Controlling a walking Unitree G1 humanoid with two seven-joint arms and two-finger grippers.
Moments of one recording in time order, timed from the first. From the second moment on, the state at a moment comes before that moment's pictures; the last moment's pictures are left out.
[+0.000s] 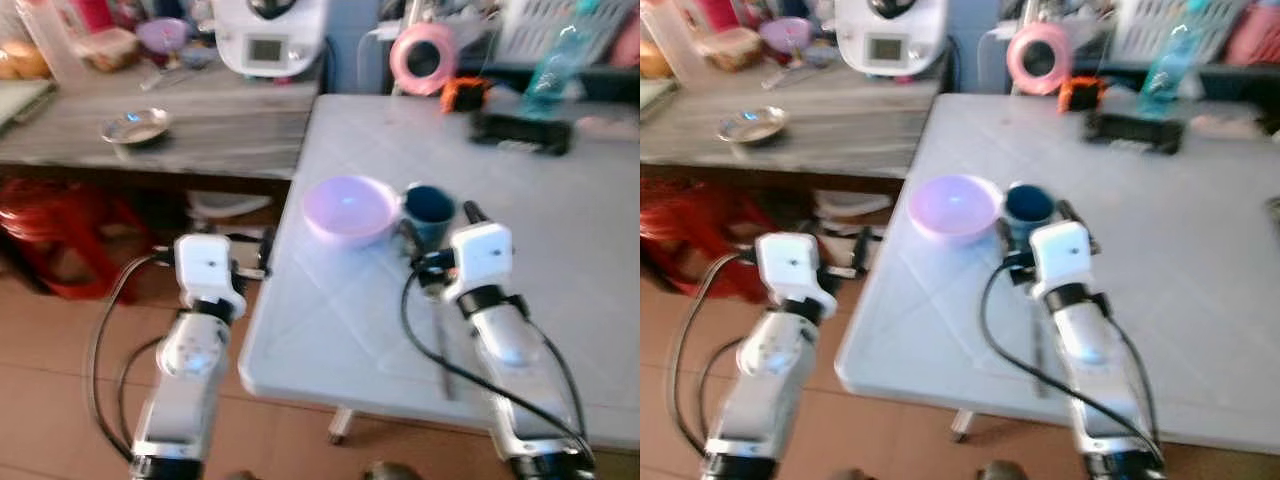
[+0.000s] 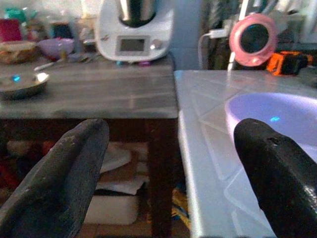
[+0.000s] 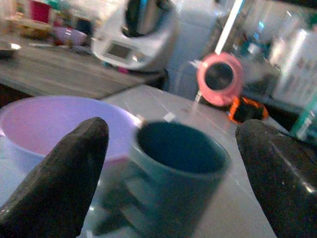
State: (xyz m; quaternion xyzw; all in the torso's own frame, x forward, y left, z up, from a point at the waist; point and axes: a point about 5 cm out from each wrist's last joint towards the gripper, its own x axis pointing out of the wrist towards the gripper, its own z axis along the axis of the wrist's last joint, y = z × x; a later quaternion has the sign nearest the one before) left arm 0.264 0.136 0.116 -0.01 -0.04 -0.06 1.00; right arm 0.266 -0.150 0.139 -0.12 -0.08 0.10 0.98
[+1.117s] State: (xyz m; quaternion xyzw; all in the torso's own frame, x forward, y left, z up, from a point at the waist) left arm 0.249 0.149 0.097 0.01 0.04 -0.07 1.00; right arm 0.338 -0.142 0.154 -0.20 0.09 0.31 0.93
